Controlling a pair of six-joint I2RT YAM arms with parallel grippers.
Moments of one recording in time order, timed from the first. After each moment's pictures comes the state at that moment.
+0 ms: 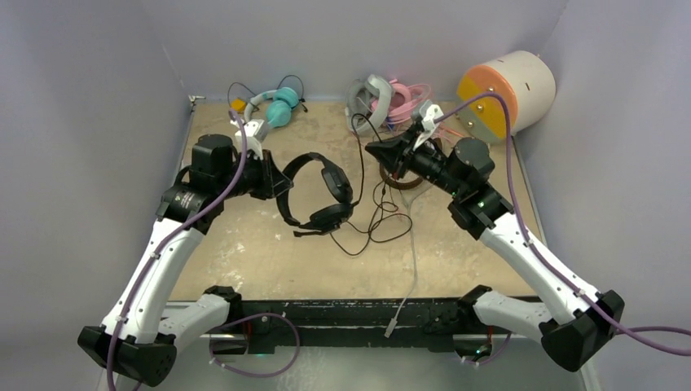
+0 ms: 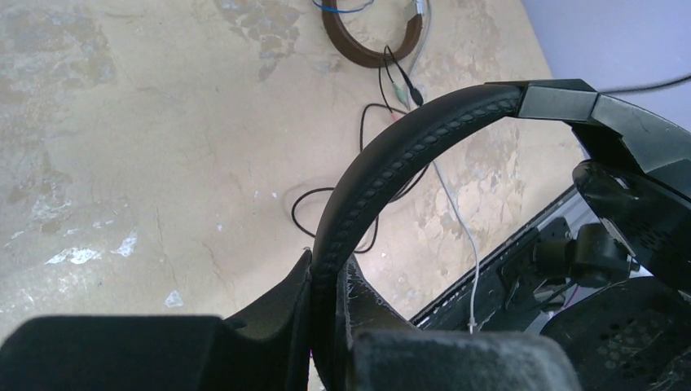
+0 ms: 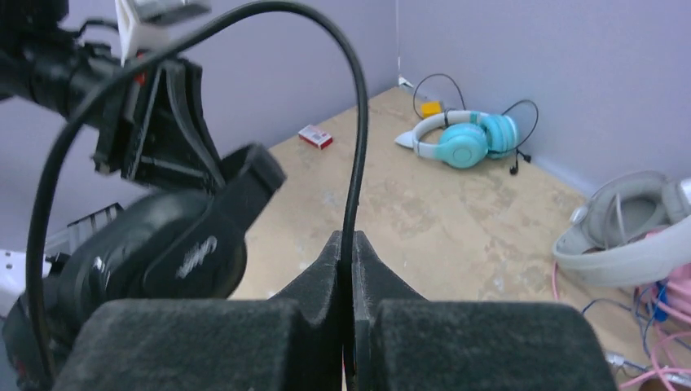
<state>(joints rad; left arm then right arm) -0.30 0.99 1.17 -0.70 0.41 -0.32 0.58 1.04 1.00 0.13 -0.41 0.17</state>
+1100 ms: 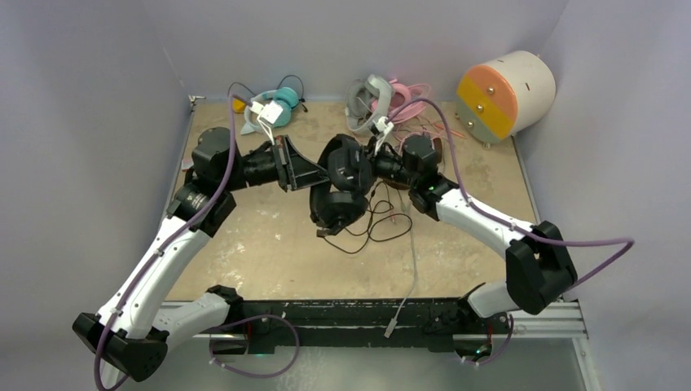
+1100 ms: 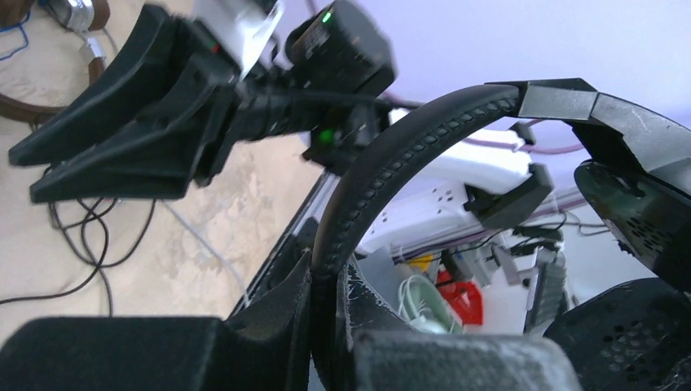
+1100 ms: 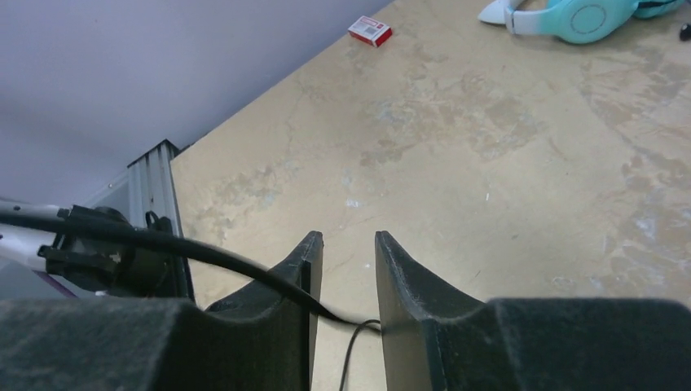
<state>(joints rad) -0.46 1.01 1.15 -0.23 0.77 -0.81 0.58 1.43 0.98 0.32 -0.57 0.32</state>
